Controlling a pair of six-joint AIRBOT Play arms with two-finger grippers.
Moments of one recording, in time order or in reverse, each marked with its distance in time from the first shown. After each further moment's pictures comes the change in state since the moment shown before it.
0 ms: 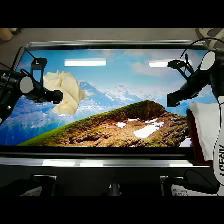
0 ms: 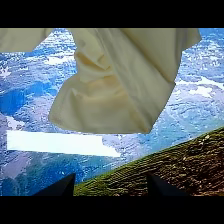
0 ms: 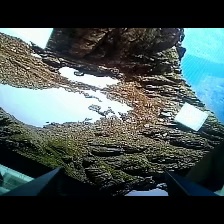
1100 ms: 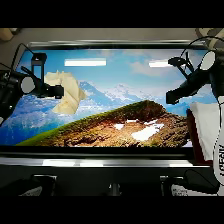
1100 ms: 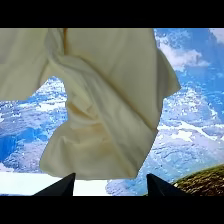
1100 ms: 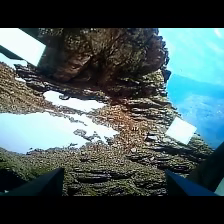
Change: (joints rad) left arm 0.001 -0.014 -0.001 -0.004 0.199 -0.003; right arm 0.000 0.000 0.000 0.000 -0.086 0.005
